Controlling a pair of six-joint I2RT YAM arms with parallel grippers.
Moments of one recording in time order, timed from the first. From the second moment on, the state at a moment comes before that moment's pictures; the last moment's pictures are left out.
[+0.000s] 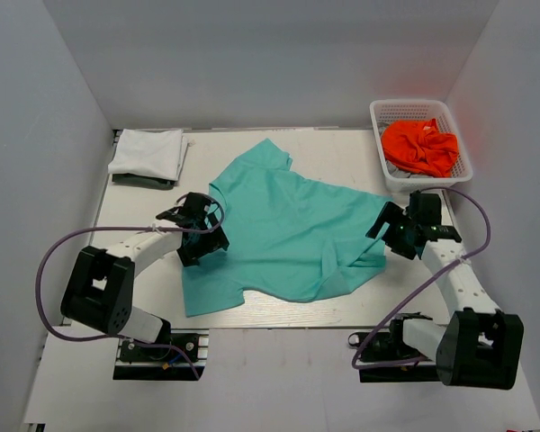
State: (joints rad) left arm -0.37 1.46 0.78 -0.53 -0.08 -0.80; right arm -0.02 1.08 0.70 -0.57 -0.12 0.46
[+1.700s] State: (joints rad) left arm -0.26 2.14 1.78 -0.59 -0.13 -0.61; right arm 0.43 1.86 1.49 -0.52 -0.07 0.26
